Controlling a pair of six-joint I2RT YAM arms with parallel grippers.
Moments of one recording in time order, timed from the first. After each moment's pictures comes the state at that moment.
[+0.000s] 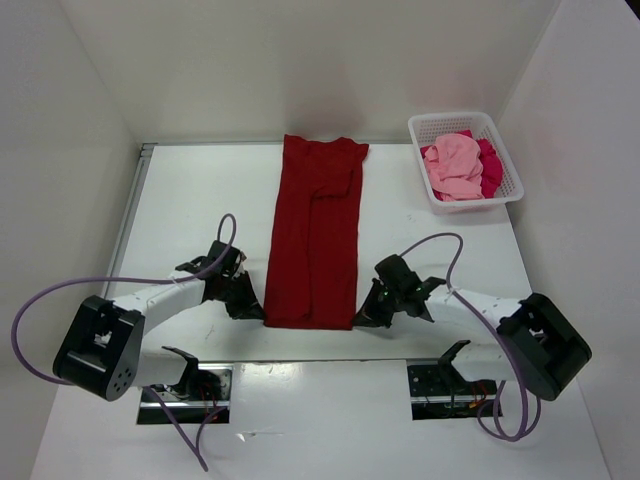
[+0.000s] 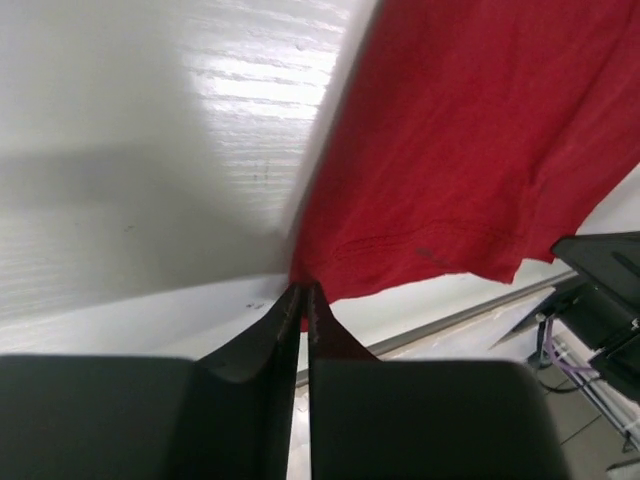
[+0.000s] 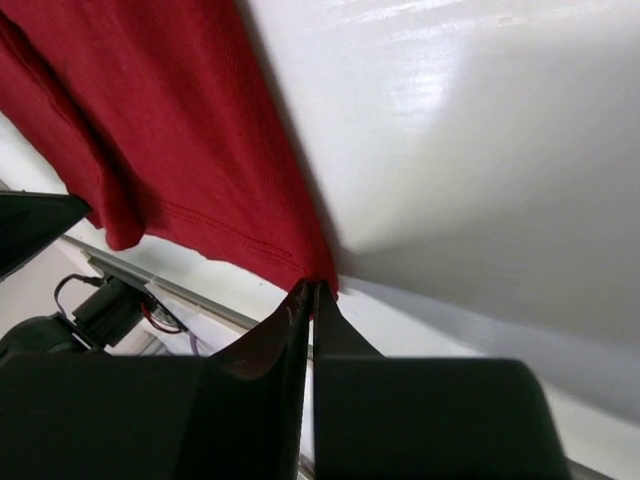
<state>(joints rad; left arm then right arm) -0.34 1.30 0.53 -0.44 0.38 -0.79 0.65 1.26 0.43 -0.20 -0.30 1.18</state>
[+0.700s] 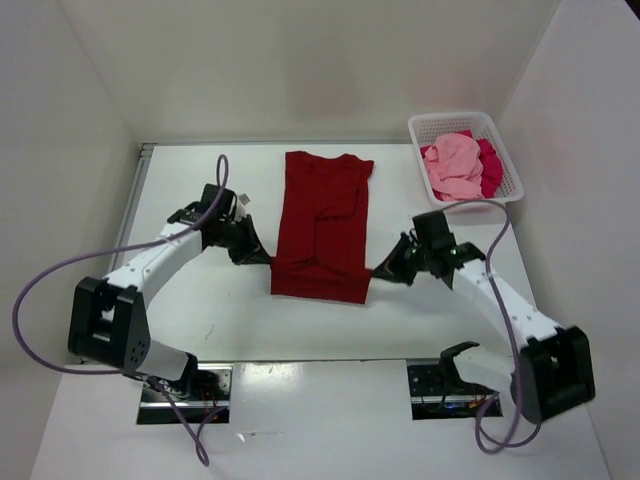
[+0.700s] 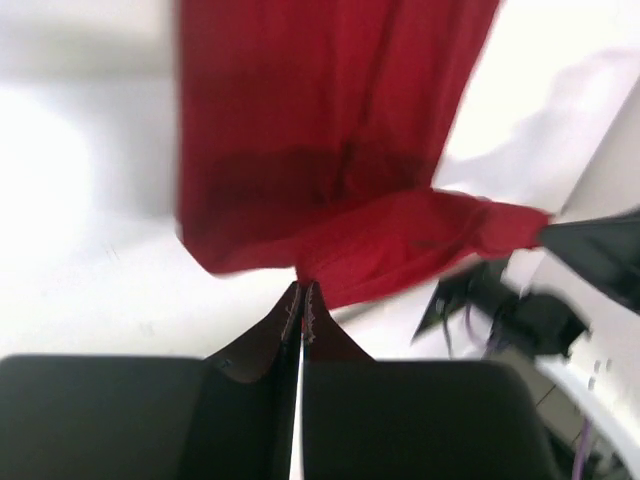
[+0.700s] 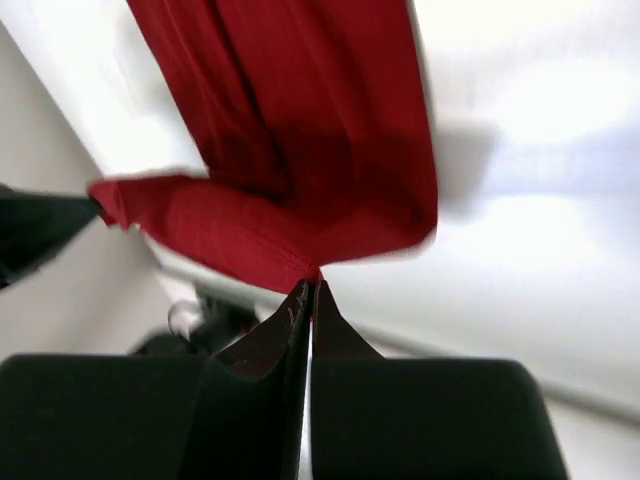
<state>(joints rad) -0.27 1.40 1.00 -0.66 0.48 -0.66 0.37 1.05 0.68 -0.57 -0.37 1.04</state>
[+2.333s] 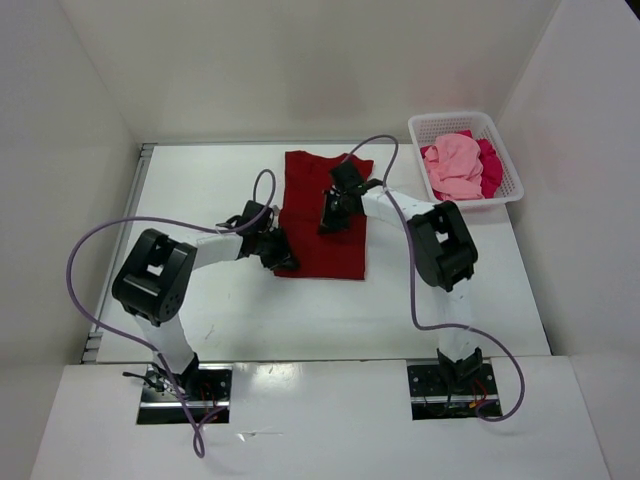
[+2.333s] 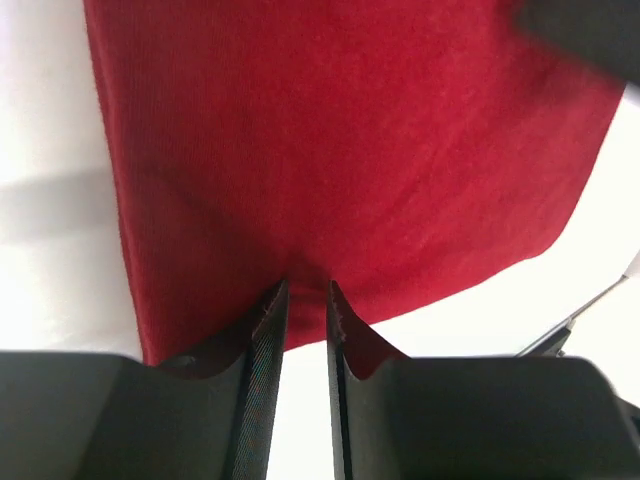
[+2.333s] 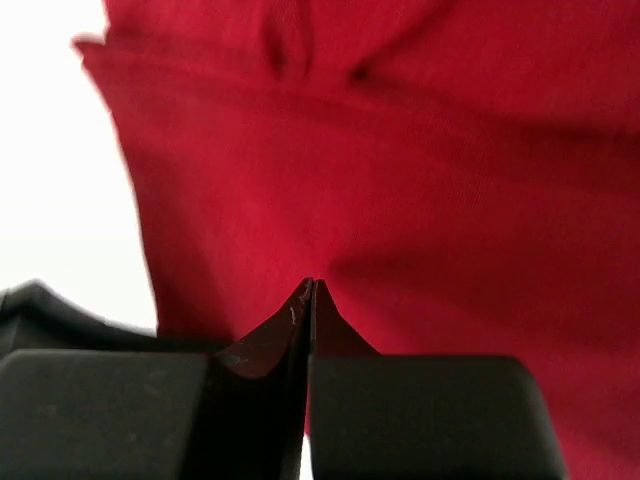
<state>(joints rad) -0.40 1.79 0.96 -0.17 0.36 -0.74 0.51 2.10 1.55 -0.43 -0.24 0.64</state>
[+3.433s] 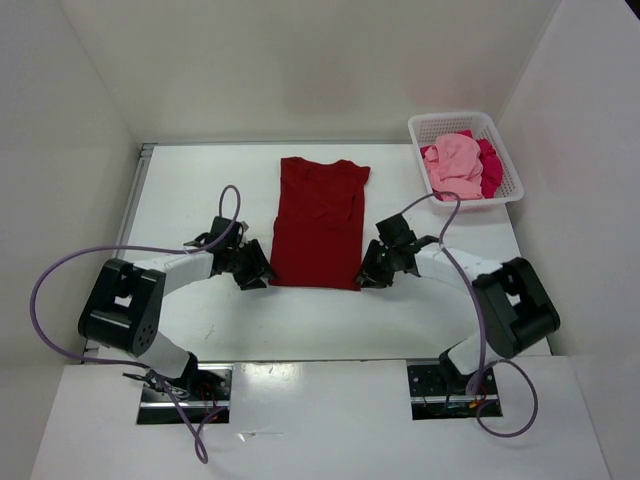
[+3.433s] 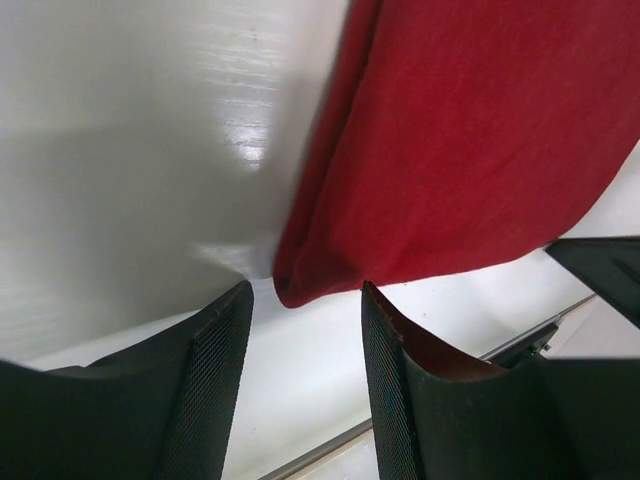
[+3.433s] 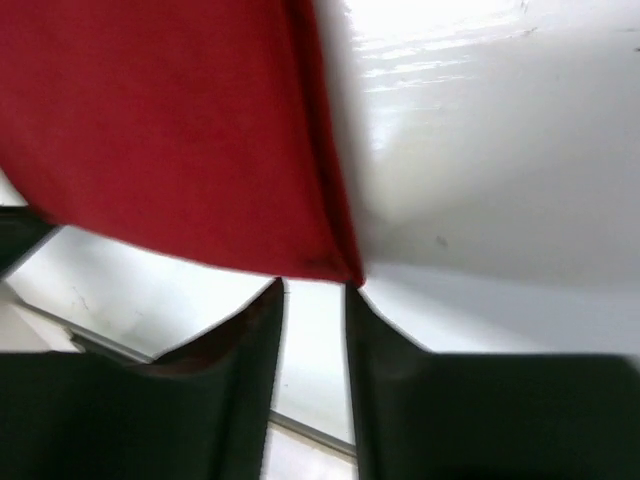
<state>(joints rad) -0.26 1.54 0.70 -0.22 0.39 -0.76 0.45 1.54 0.76 -0.31 -0.24 0.87</state>
